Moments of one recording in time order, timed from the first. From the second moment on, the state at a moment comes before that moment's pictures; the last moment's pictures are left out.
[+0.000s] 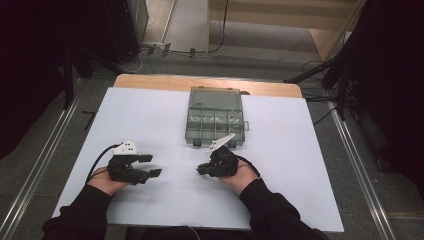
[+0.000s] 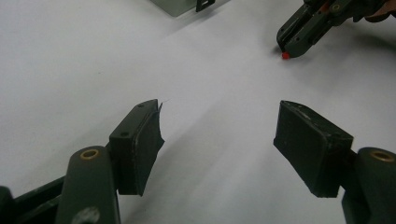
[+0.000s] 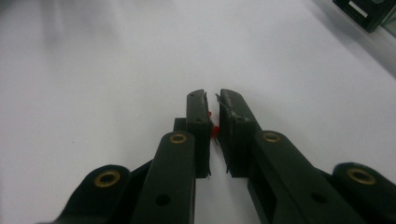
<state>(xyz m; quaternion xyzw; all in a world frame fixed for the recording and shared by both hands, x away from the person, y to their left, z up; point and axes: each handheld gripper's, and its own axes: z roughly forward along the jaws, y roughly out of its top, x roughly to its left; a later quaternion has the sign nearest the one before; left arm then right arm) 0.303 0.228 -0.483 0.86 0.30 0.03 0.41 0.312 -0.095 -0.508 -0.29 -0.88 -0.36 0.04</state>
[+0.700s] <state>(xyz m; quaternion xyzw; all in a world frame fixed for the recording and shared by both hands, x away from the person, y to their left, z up) 0.302 0.228 -0.483 0.86 0.30 0.03 0.41 0.319 -0.110 -0.489 -0.33 -0.86 -0.38 0.06</state>
